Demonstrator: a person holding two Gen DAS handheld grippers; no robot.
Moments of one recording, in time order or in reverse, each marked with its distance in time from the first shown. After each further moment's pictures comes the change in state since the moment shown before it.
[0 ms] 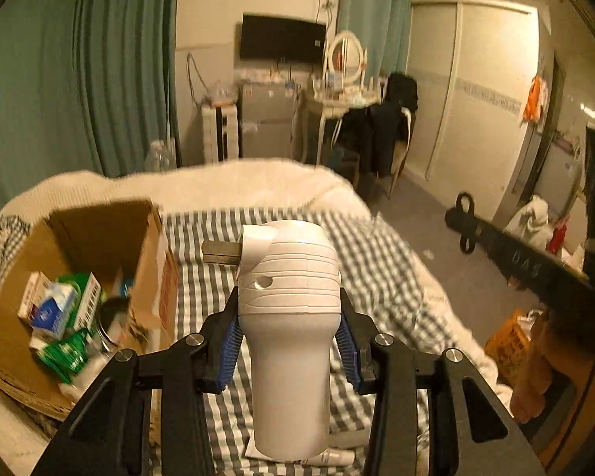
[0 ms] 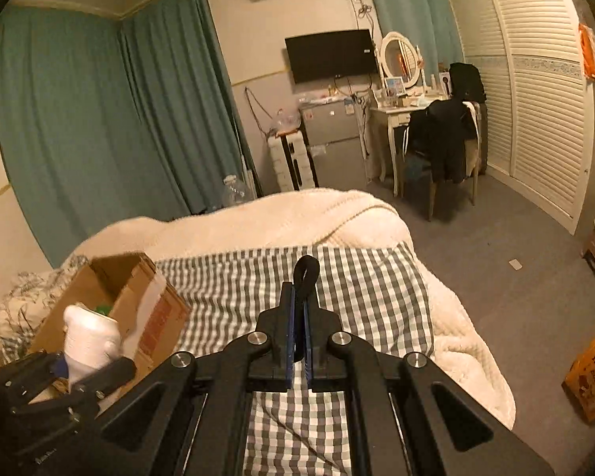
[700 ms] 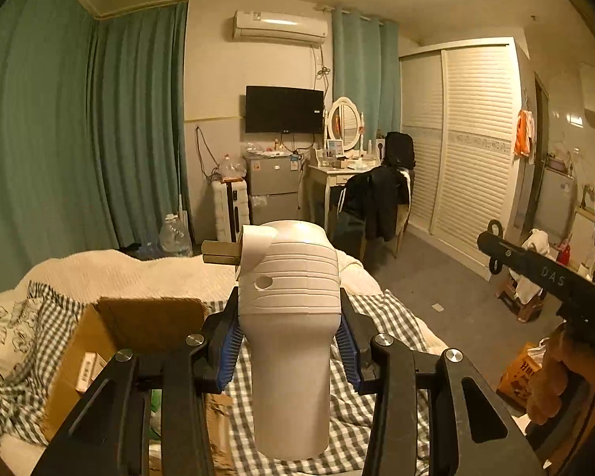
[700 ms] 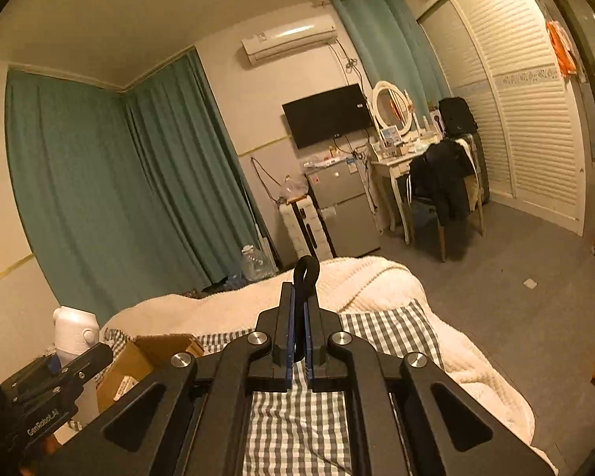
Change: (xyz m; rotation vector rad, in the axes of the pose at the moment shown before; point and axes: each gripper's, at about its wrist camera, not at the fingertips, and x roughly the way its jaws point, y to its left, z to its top) left arm -0.073 0.034 0.047 0.058 -0.241 0.032; right arm -0.072 0.022 0.041 0.100 -0.225 0.066
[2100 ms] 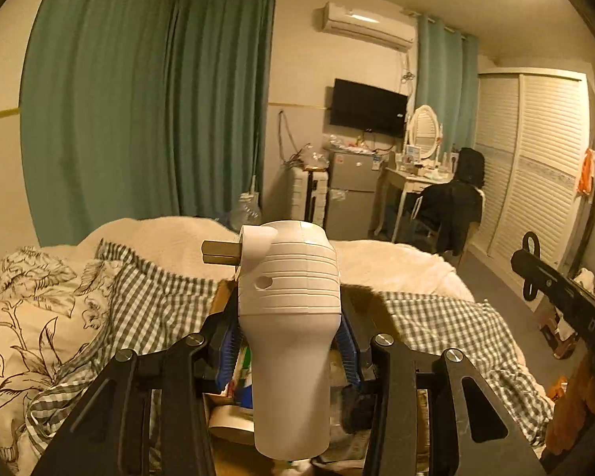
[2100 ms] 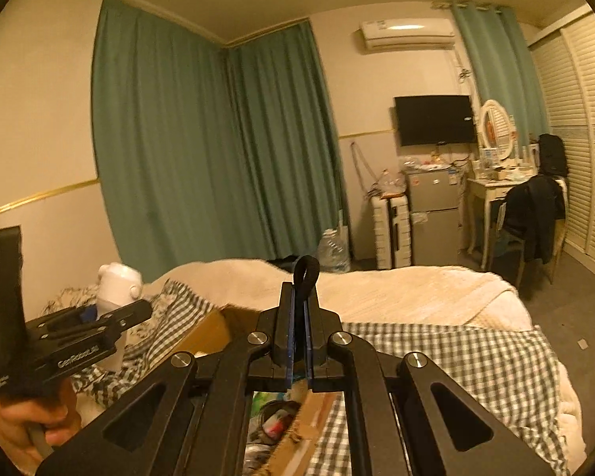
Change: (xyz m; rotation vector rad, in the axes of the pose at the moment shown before) left arm -0.001 0.200 -0.036 -0.167 0.035 0.192; right arm 0.084 0.200 -0.086 -0.268 0.077 0.254
